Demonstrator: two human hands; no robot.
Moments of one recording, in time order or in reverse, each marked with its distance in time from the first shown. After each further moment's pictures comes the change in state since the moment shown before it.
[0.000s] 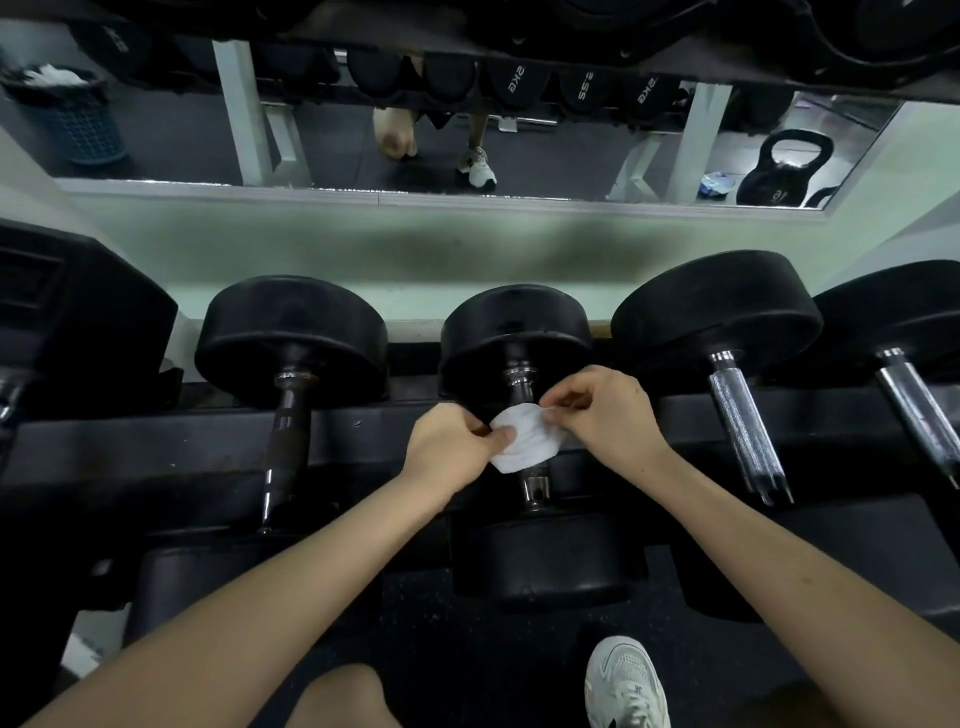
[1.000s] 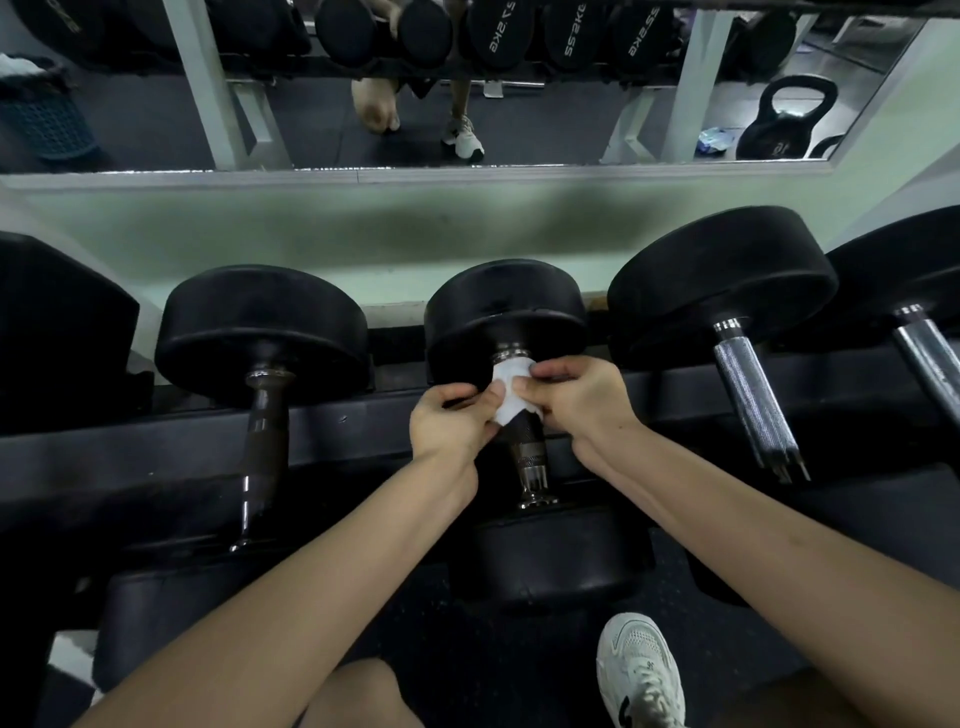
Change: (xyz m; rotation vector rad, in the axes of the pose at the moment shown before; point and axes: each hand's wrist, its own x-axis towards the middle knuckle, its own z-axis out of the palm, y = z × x) left_hand 0.008 0.014 0.028 -0.973 0.169 -0.293; right_hand 0.011 -0.007 0.034 0.760 0.092 0.458
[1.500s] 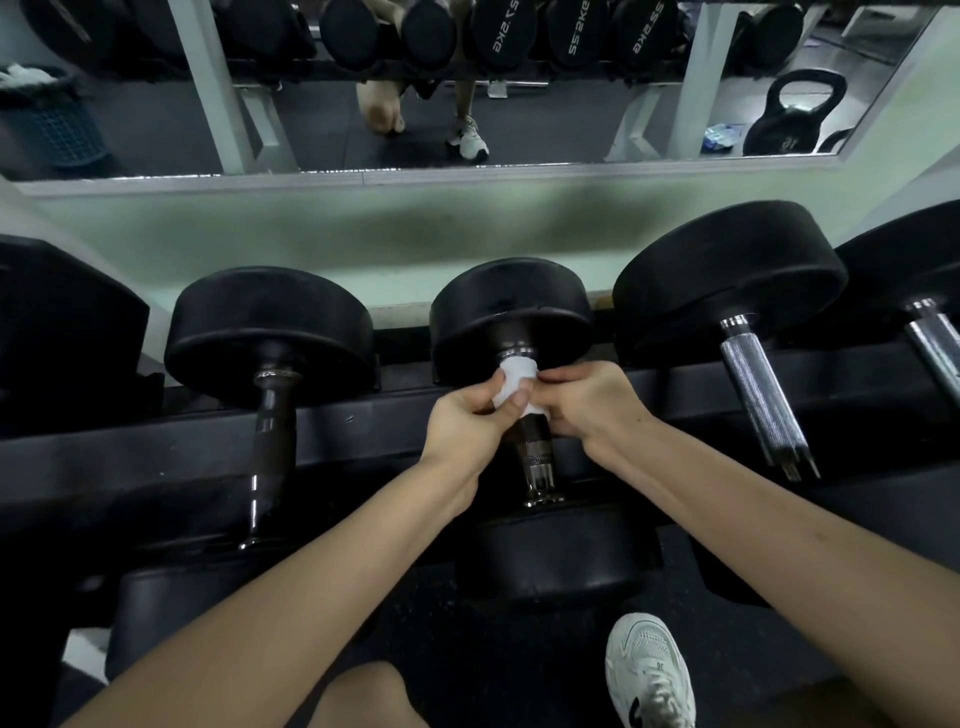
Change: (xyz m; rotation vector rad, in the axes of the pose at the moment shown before) left_hand -0.002 -0.003 -0.006 0.284 -0.232 0.120; right_hand 0.003 -0.001 -0.006 0.027 -0.103 0.116
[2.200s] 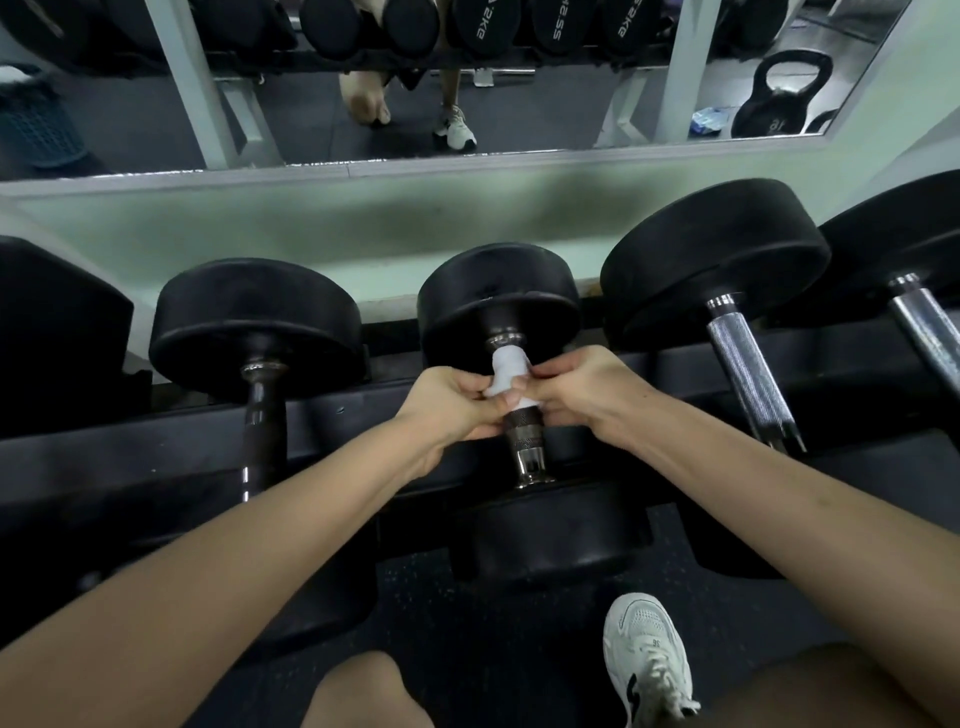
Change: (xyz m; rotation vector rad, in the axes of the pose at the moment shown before) left_hand 0.008 0.015 -0.018 0.240 -0.244 -0.077; right_hand -0.007 -0.008 -0.012 -0.209 -0.135 0.034
